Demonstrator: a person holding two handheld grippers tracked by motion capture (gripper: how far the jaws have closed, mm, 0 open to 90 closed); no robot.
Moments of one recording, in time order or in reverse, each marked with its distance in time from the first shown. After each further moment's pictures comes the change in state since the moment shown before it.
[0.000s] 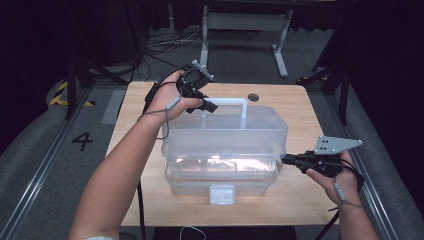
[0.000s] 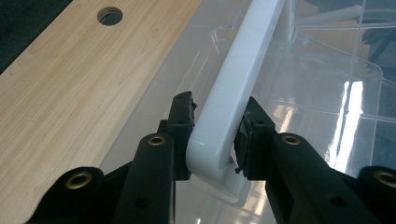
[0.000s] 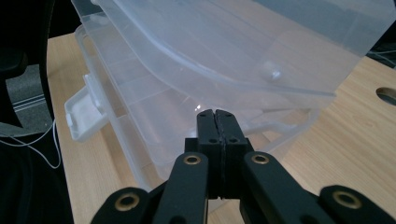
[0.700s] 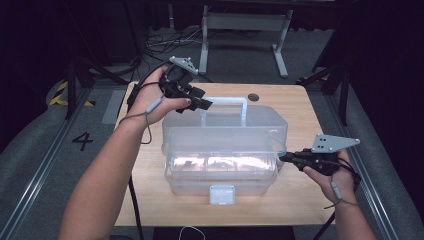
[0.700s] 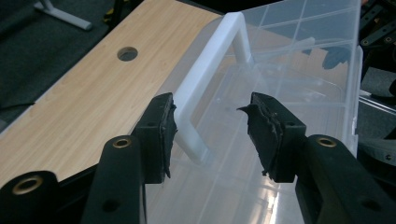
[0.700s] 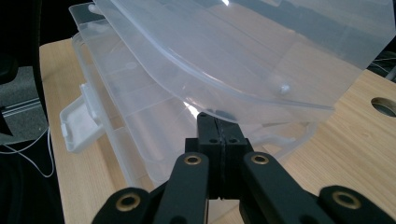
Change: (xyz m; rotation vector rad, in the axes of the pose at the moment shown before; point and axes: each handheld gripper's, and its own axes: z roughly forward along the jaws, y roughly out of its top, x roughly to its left) left arm -0.025 -0.017 -0.053 -0.166 0.061 0.026; right arm 0.001 0.007 0.005 -0.016 -0.015 -0.010
